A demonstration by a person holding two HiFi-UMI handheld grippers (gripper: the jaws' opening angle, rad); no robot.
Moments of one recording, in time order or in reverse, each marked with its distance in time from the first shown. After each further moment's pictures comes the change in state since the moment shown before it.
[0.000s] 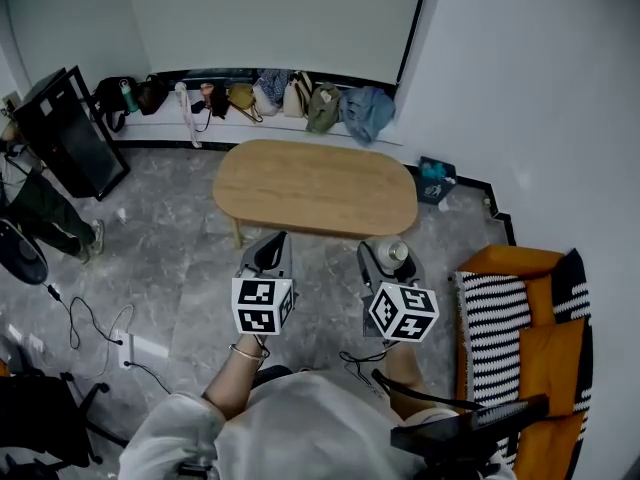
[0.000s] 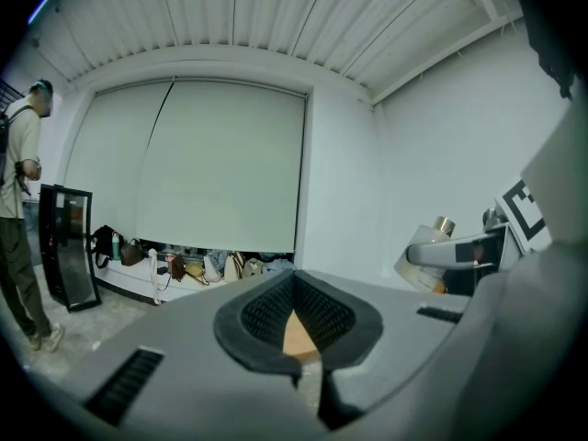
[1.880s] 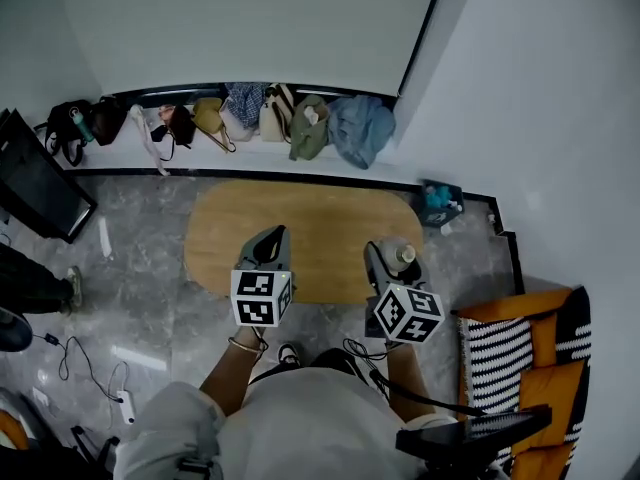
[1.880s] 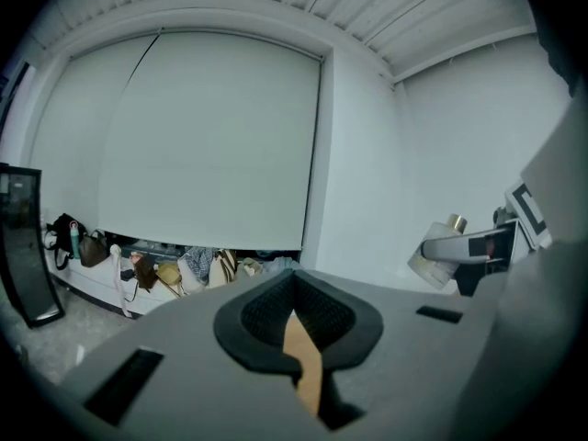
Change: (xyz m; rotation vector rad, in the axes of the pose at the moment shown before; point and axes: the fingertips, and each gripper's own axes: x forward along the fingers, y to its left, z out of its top) left arm 0.373 0.145 0.044 -0.018 0.100 -0.085; right arm 0.349 -0.112 0.061 0.072 0.048 -0.133
